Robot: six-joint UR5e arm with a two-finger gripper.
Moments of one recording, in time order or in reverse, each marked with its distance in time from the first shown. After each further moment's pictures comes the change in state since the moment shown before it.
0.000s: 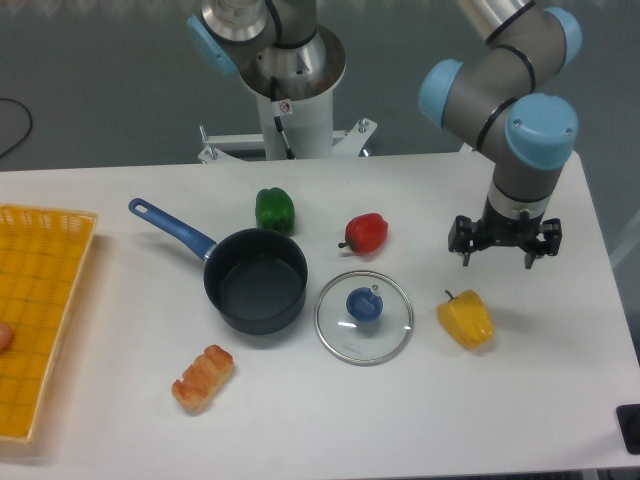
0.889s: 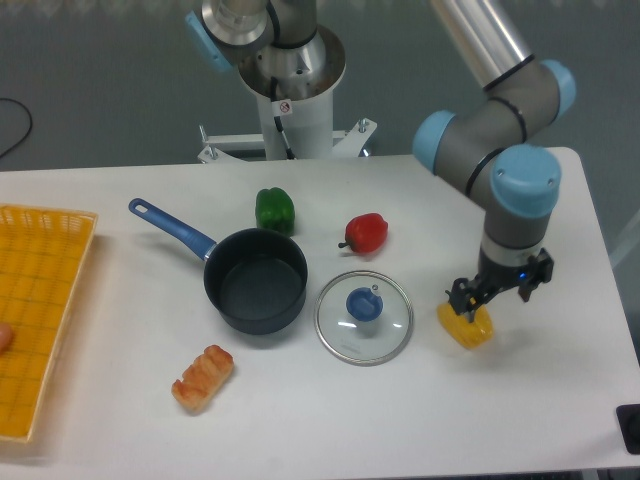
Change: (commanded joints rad) arm -0.095 -0.095 0.031 0.086 0.006 -0.268
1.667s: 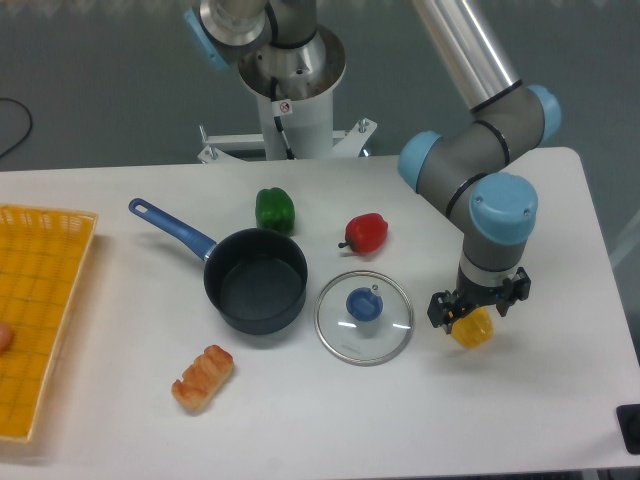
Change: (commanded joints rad) arm -0.011 -0.037 -0.009 0.006 0.003 0.008
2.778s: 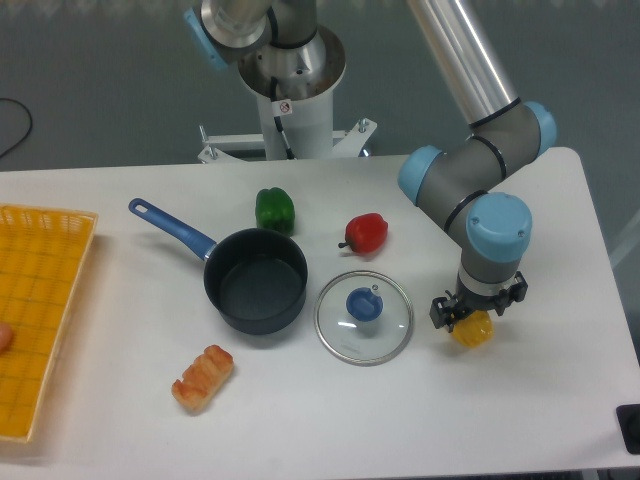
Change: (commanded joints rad) arm 0.000 -0.031 -0.009 0.000 0.074 -0.002
